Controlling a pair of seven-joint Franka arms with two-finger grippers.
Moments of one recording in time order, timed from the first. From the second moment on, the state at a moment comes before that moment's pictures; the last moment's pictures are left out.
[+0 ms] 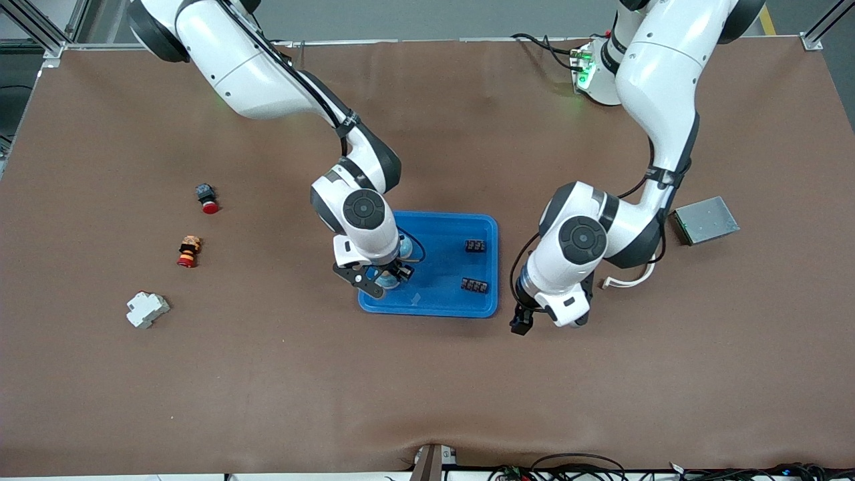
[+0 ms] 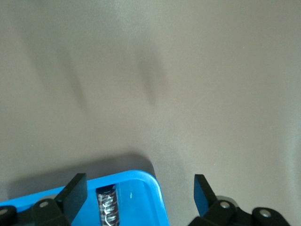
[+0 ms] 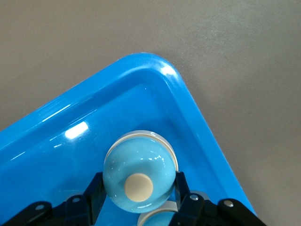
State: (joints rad) left arm -0.35 0.70 -0.13 -1.44 0.03 2.26 -1.74; right arm 0.47 0.79 0.20 -1.49 -0.19 2.29 1.32
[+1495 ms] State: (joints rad) left arm 0.03 0.25 -0.13 -1.40 0.03 1.64 -0.57; right arm 0.54 0.85 0.15 -1.45 -0.20 2.34 1.36
